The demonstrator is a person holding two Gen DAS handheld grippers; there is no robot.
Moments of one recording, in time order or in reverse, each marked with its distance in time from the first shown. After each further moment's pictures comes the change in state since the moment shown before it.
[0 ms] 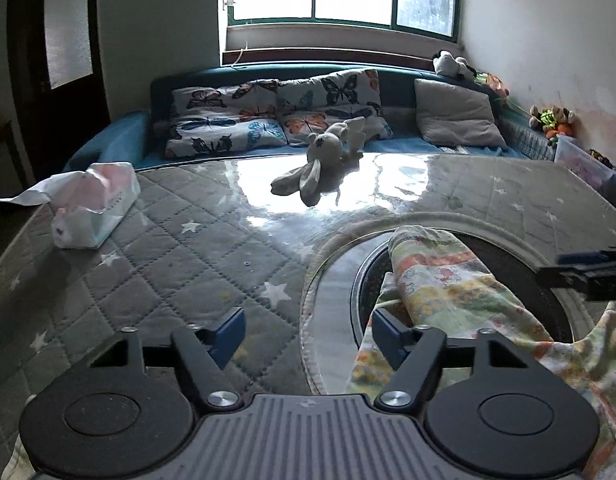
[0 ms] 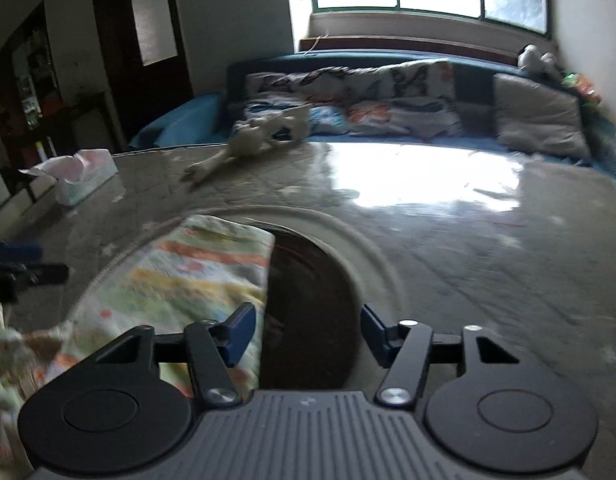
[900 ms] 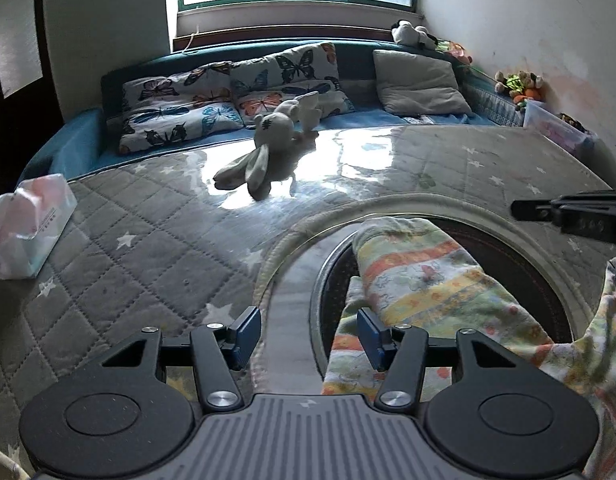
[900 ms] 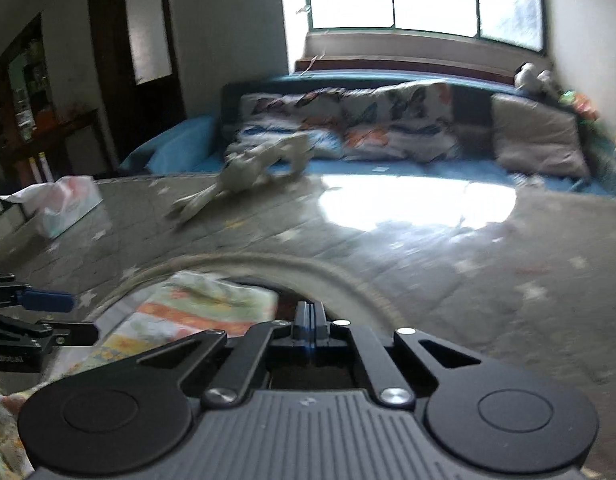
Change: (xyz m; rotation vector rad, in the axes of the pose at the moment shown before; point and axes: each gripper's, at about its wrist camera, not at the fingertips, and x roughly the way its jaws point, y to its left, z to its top) left arm 0.044 -0.022 0.018 0.097 0.072 -0.097; right arm 0.018 -0.003 0.024 0.001 -0.081 -0.064
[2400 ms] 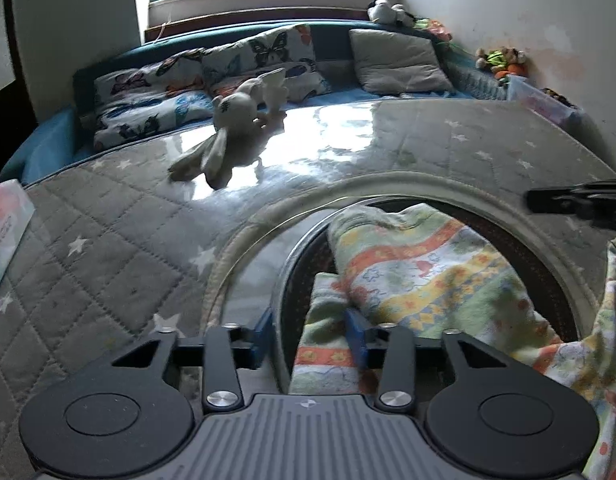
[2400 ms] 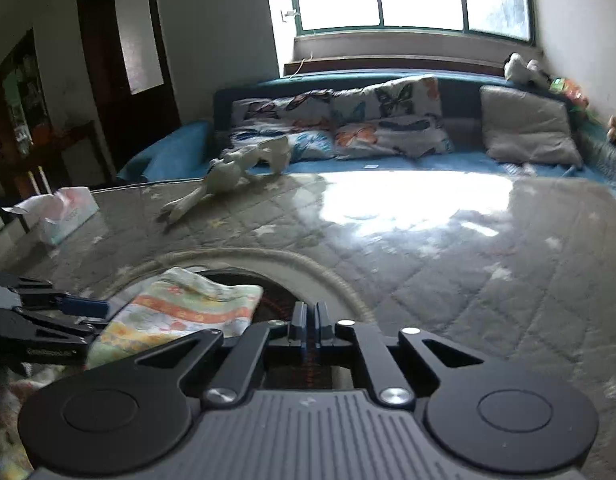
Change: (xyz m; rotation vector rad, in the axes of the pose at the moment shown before) left arm 0.036 -0.019 0.002 0.062 0.045 -0.056; right arm -0.009 -0.022 -0.007 0.046 0.010 0.052
